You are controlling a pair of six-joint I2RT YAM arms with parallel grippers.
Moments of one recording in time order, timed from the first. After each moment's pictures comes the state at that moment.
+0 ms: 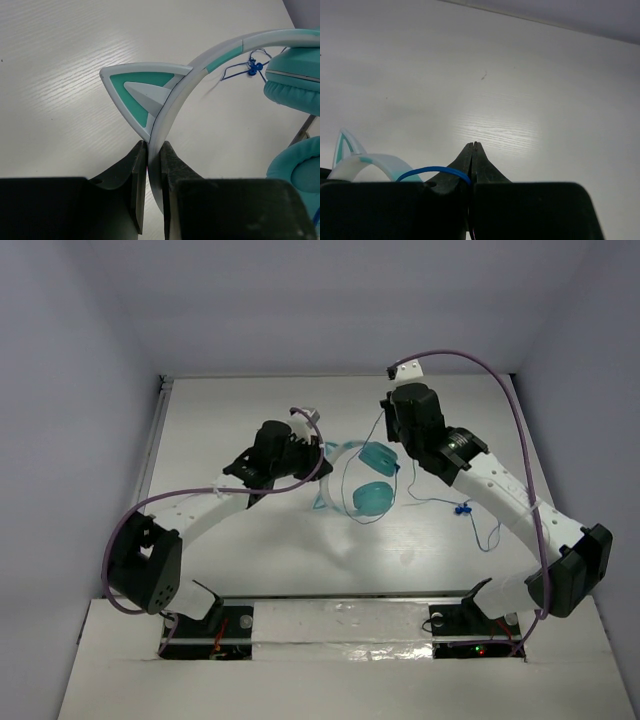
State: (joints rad) left arm -0.56 1.44 0.93 0.02 0.32 -0.39; right arm 0.65 1.40 1.40 -0.46 0.53 0.10
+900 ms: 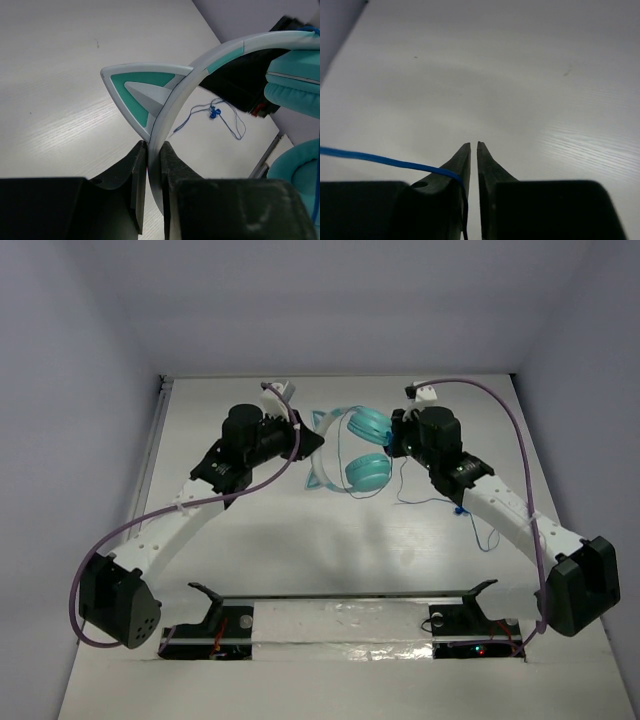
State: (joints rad) left arm -0.52 1.24 1.02 -0.05 0.33 -0.45; right arm 0.50 1.29 1.03 -0.06 0.07 0.30
